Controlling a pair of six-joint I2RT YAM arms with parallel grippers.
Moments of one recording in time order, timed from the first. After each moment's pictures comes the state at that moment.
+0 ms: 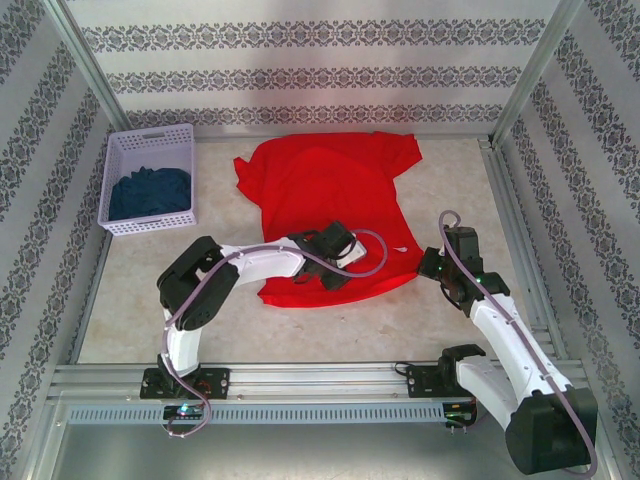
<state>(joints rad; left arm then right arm) -0.85 1.95 1.27 -0.43 0.02 0.10 0.12 0.89 0.55 -0.50 -0.02 0.49</state>
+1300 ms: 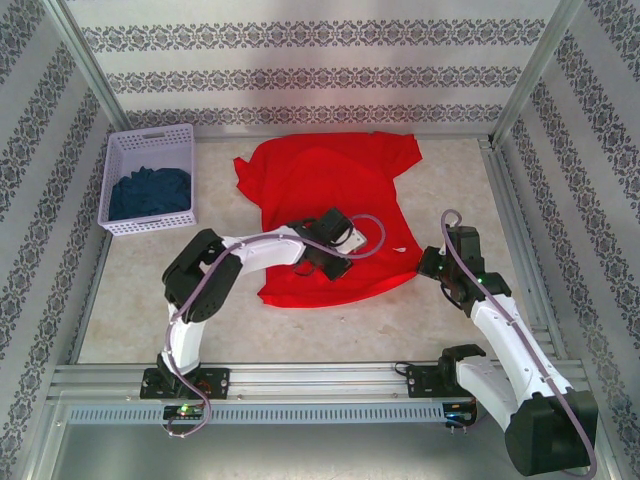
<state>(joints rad) -0.77 1.98 1.34 -0.45 0.21 0.02 0.11 0.88 0.56 -0.50 -0.04 0.49</state>
